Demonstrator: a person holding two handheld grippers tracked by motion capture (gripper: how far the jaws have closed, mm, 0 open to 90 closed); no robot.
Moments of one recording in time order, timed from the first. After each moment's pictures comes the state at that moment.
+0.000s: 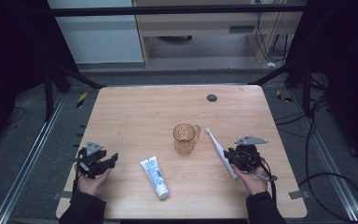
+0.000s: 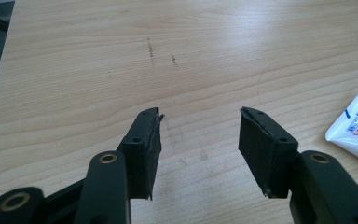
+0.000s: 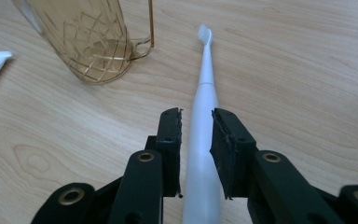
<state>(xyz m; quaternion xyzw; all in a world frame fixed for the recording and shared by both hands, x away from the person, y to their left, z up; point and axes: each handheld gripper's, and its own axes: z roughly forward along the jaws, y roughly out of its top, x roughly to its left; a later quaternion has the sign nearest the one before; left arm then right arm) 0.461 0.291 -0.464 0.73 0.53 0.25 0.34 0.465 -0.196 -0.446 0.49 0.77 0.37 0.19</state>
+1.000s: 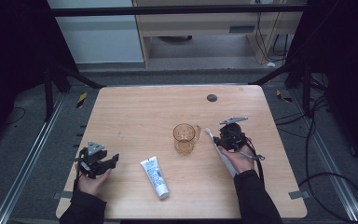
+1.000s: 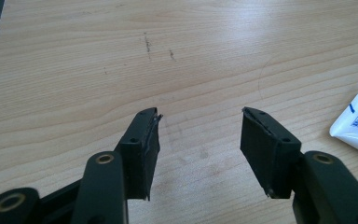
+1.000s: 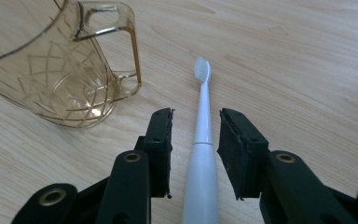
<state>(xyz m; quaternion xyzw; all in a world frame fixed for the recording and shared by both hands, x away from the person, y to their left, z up) 0.463 0.291 -0.468 0.74 0.53 0.25 0.33 0.529 -0.164 -0.436 0.50 0.79 0.31 0.18</state>
